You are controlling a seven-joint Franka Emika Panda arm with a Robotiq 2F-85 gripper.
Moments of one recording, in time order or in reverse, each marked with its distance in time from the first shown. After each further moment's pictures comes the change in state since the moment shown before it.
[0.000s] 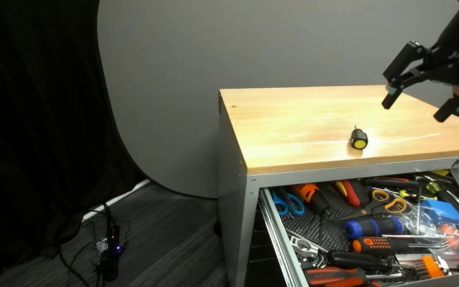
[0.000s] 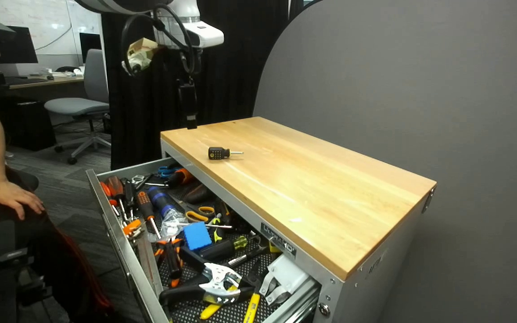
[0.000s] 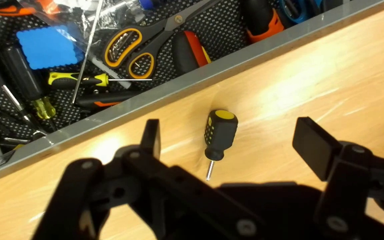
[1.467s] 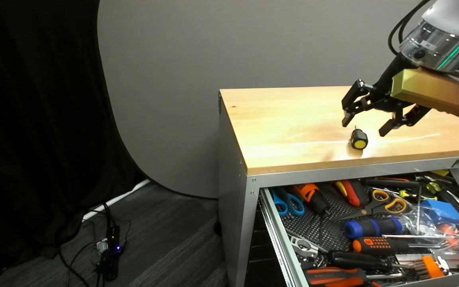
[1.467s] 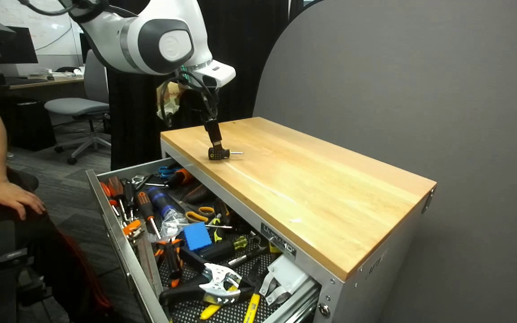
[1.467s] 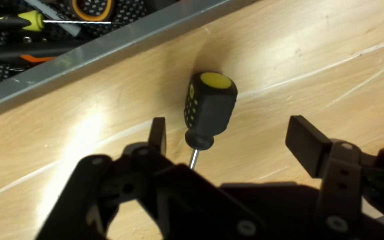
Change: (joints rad) arm 0.211 0.259 -0.212 0.091 -0.153 0.316 0.125
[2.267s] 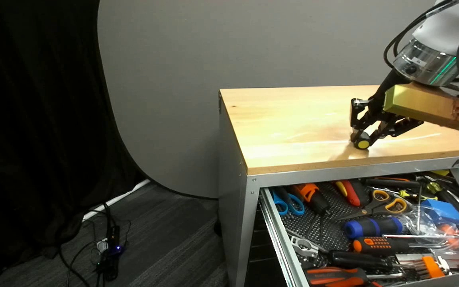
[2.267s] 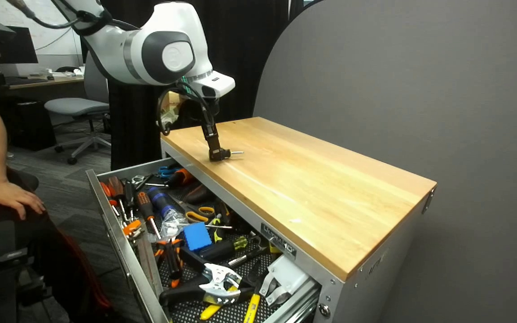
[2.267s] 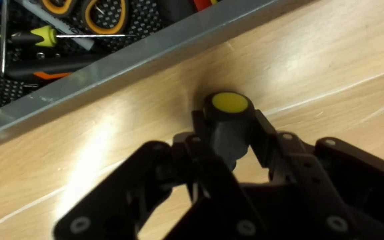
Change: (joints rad) arm 0.043 0.039 -0.051 0.002 -0.035 0.004 0.068
